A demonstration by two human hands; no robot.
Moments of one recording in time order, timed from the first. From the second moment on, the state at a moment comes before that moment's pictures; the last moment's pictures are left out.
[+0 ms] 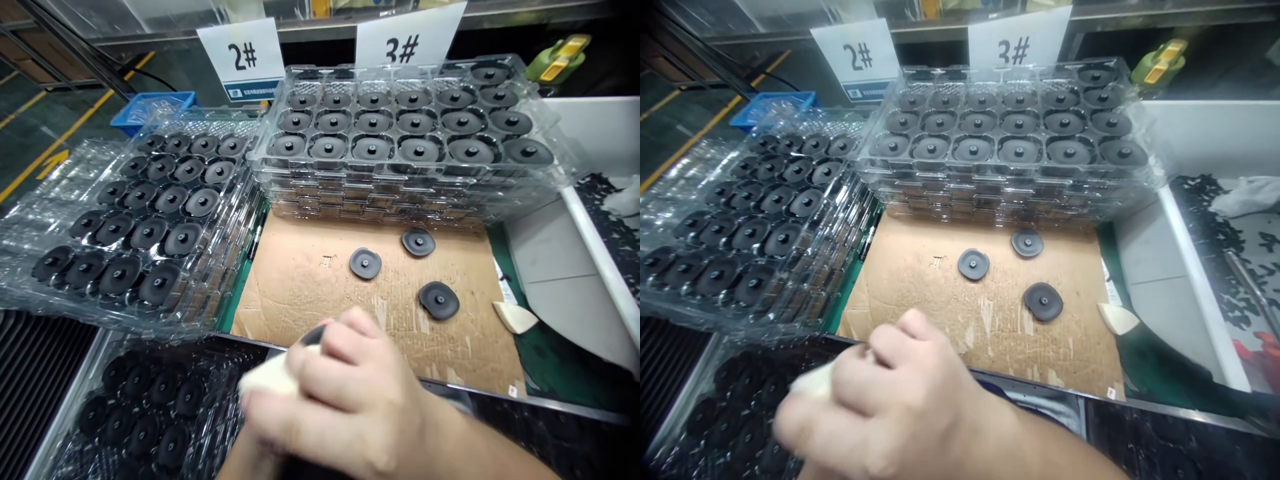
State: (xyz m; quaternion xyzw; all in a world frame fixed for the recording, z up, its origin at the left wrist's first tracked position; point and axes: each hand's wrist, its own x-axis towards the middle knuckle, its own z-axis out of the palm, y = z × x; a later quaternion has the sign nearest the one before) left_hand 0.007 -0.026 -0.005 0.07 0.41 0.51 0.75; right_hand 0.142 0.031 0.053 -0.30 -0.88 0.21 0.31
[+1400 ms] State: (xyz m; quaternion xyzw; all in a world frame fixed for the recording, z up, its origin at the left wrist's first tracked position) left_hand -0.010 -0.024 -0.013 0.08 0.33 0.52 0.78; right_hand 0.164 0.024 0.050 -0.39 -0.84 0.26 0.29
